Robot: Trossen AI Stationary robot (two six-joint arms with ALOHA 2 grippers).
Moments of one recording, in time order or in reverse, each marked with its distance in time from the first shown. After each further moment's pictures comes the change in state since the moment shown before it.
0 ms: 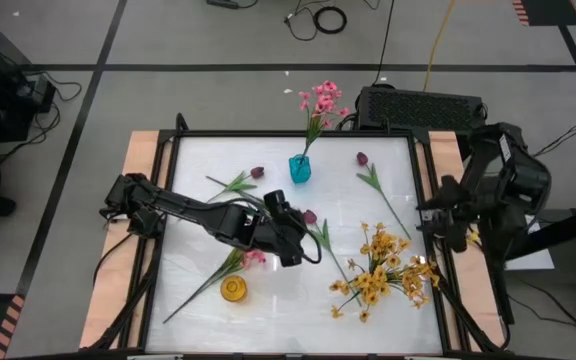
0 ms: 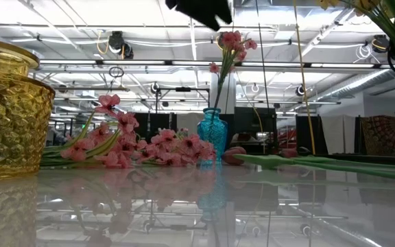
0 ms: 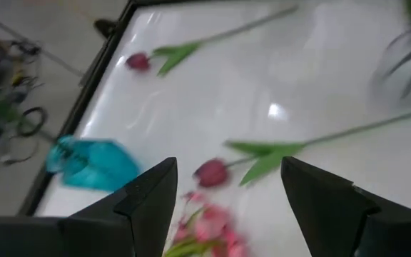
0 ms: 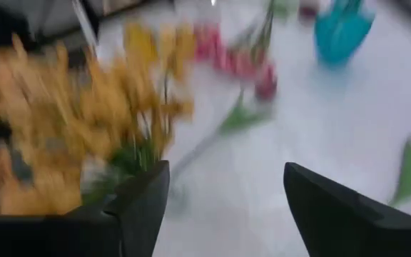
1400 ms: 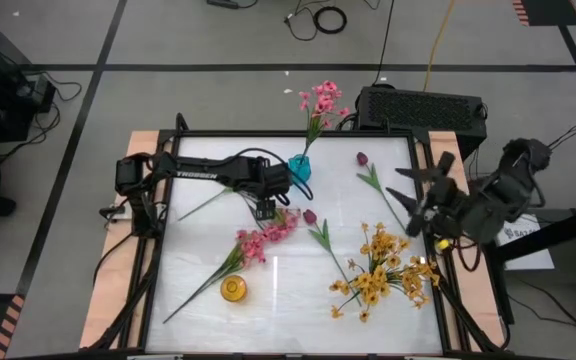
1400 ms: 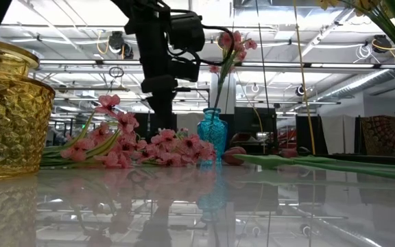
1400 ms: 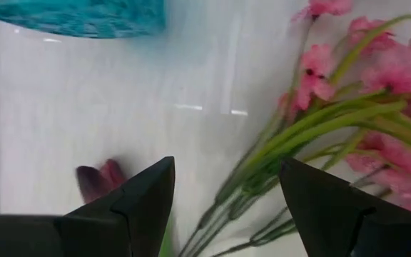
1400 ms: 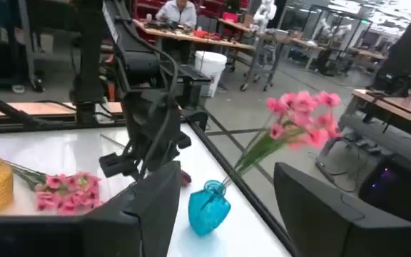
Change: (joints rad) left arm 0.457 0.000 -0.326 -0.060 0.414 0.352; right arm -0.501 0.175 0.070 0.702 0.379 -1.060
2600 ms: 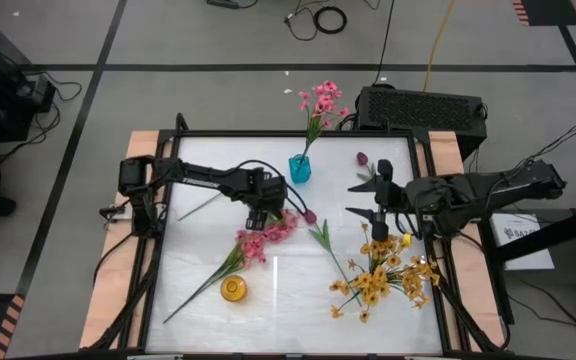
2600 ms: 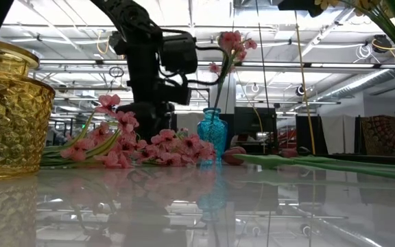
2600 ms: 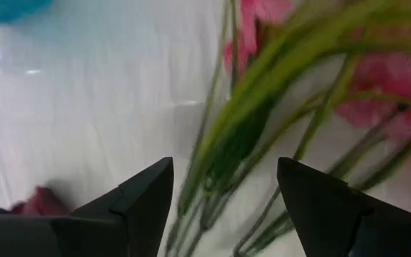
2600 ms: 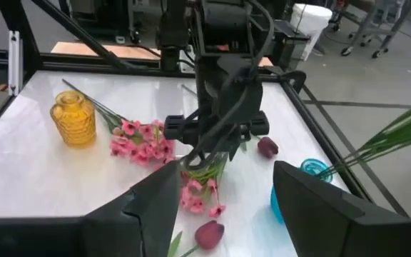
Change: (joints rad) left arm -0.019 0.022 -0.176 0.150 0.045 0.203; right arm -0.512 0.036 -0.267 0.462 -0.836 -0.309
